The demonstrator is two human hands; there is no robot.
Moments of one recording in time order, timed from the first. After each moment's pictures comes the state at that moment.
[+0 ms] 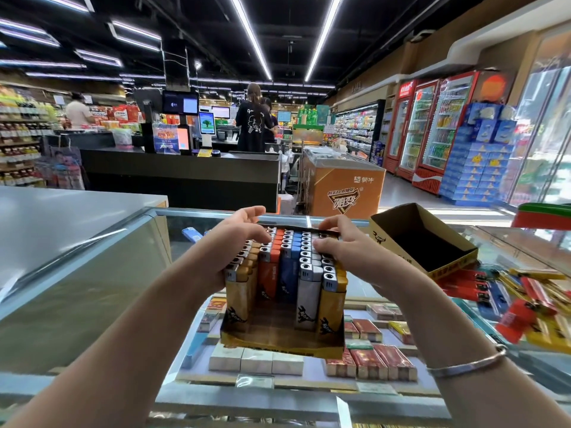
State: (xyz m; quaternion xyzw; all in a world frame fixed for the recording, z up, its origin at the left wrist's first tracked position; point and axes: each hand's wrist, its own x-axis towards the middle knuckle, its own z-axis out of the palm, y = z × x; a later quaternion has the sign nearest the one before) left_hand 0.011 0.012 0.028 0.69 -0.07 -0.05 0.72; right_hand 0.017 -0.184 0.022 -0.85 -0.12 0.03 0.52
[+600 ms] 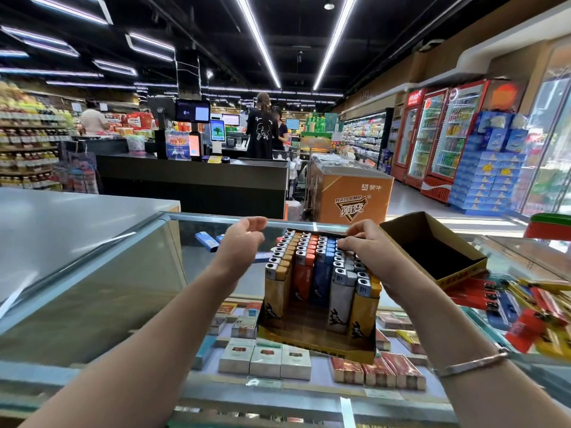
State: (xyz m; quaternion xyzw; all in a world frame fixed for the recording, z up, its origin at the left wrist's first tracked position) left_hand 0.047 0.016 -0.005 0.75 -0.03 0.14 0.64; right_hand 0.032 -0.193 0.016 -0.84 -0.05 -0.08 0.54
